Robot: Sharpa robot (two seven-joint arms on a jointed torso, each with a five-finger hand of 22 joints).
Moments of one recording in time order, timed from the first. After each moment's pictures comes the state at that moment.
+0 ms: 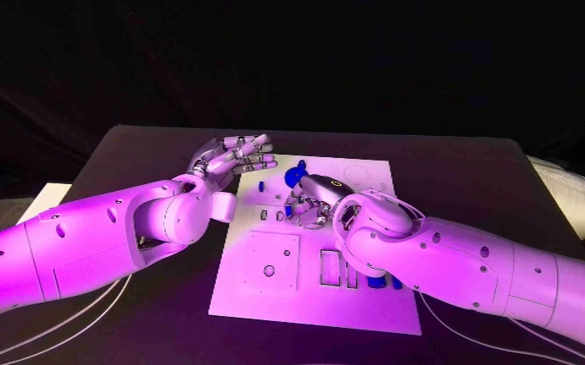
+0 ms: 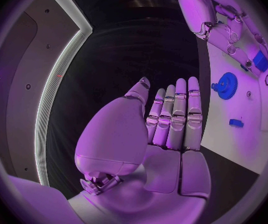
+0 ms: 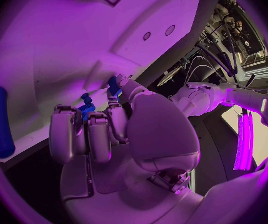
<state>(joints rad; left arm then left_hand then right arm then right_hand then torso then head) 1.11 -0.90 0.00 1.58 0.10 -0.33 0.45 1.42 -0.02 0.09 0.13 0.13 1.01 0.21 0.08 0.07 1.10 0.16 0.07 0.07 1.15 0.11 0.12 0.22 0.17 1.08 0.22 0.15 0.07 1.04 -0.51 0.02 1.50 -1.51 -0.31 -0.38 1.32 -0.04 0.34 0.01 0.17 1.12 0.11 0.09 0.09 1.45 0.02 1.26 1.31 1.47 -0.04 1.55 1.31 0.07 1.42 0.07 1.43 1.26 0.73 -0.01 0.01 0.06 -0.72</state>
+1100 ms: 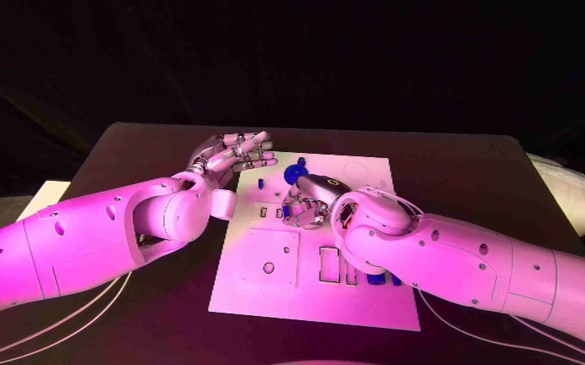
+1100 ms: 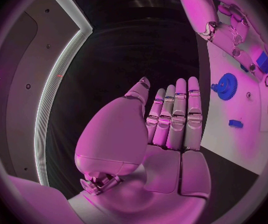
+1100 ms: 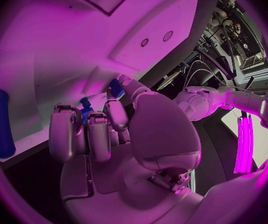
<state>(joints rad) 1.11 -0.90 0.00 1.58 0.10 -0.33 0.45 1.42 -0.02 0.09 0.13 0.13 1.01 0.21 0.08 0.07 1.10 0.16 0.07 0.07 1.15 0.11 0.12 0.22 0.17 1.08 0.22 0.15 0.07 1.05 -0.50 0.02 1.51 -1.53 -0.27 -0.39 1.25 -0.13 0.29 0.02 0.22 1.02 0.14 0.06 0.06 1.38 0.05 1.15 1.30 1.47 -0.03 1.54 1.31 0.07 1.41 0.08 1.43 1.25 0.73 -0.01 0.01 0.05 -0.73</state>
